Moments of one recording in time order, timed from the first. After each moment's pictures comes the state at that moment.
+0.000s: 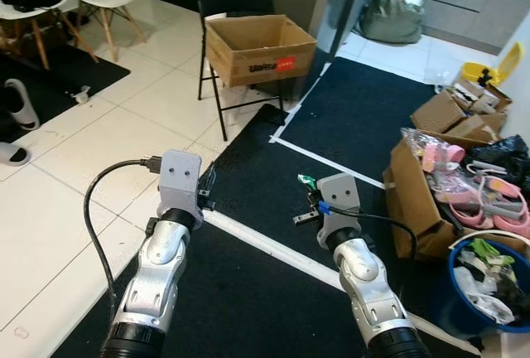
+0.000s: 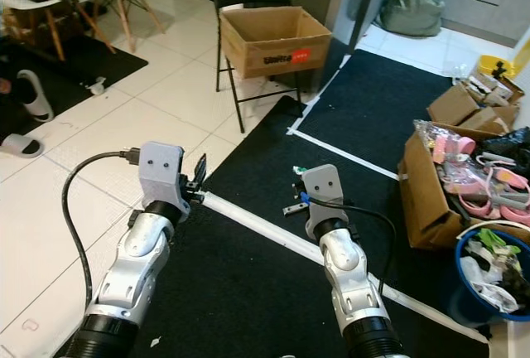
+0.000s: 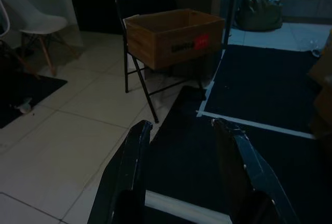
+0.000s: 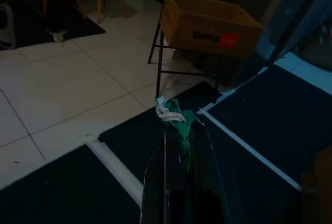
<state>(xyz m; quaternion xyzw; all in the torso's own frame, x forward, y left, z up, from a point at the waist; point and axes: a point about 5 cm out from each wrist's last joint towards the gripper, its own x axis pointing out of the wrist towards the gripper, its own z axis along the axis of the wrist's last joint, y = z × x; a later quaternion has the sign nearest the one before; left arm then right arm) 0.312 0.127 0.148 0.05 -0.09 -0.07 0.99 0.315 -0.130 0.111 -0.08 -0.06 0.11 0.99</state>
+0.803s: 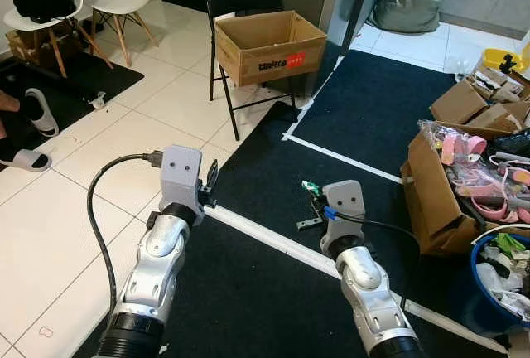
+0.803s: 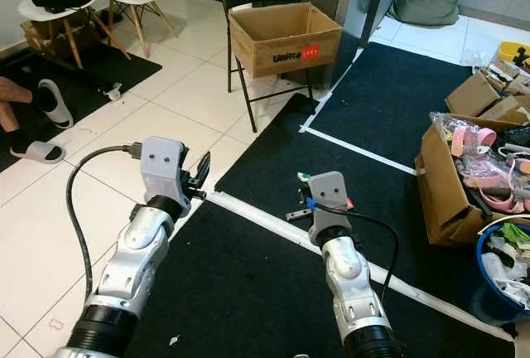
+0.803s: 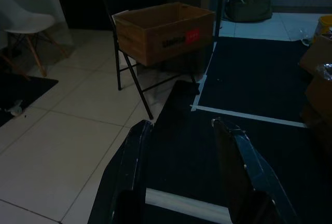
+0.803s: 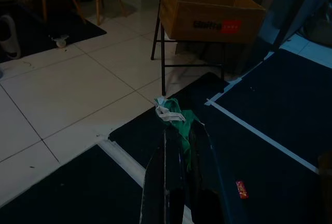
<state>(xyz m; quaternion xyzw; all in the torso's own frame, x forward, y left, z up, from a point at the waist) 0.320 0.127 0.149 0.03 -0.08 -0.09 0.99 0.308 -0.136 0.102 -0.06 -0.05 0.09 0.99</state>
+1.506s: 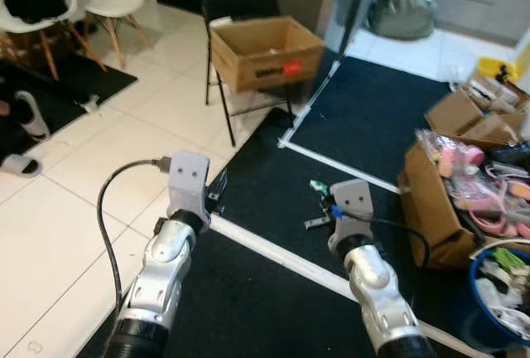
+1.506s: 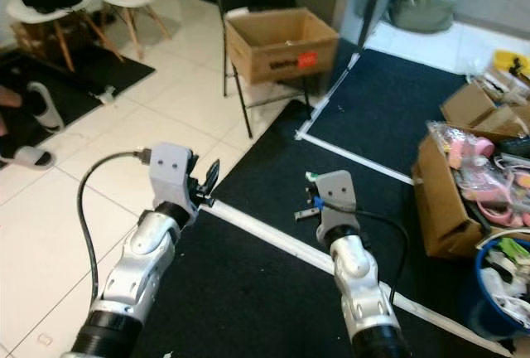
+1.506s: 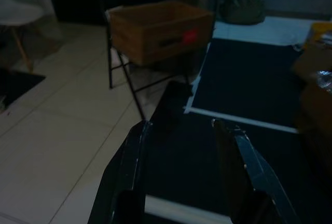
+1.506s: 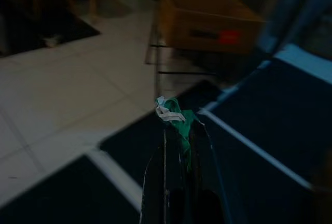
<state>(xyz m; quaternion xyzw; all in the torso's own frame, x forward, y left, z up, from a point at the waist) 0.315 0.124 0.139 0.02 -0.07 -0.11 0.99 0.309 -0.136 0.103 -0.07 -0.05 0.10 0.99</state>
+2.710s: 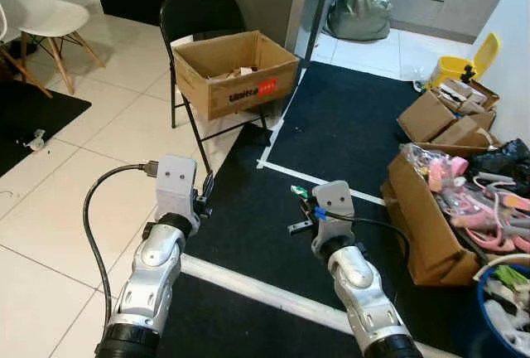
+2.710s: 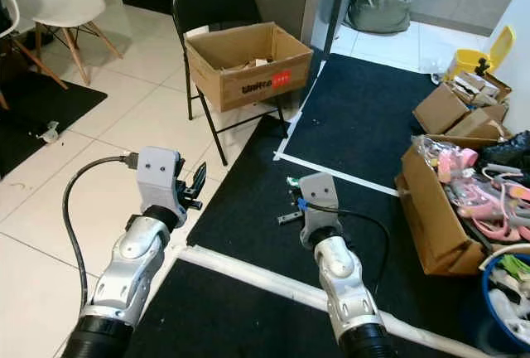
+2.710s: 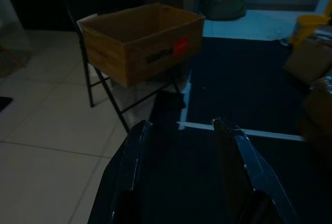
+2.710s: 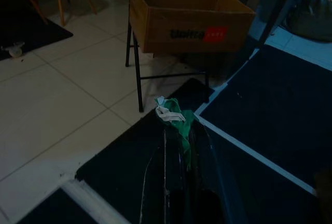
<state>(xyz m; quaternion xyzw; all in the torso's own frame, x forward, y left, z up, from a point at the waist) 0.313 0.128 0.136 0.02 -0.06 -0.10 0.99 0.310 -0.127 0.098 -0.06 -0.03 0.12 0.99</state>
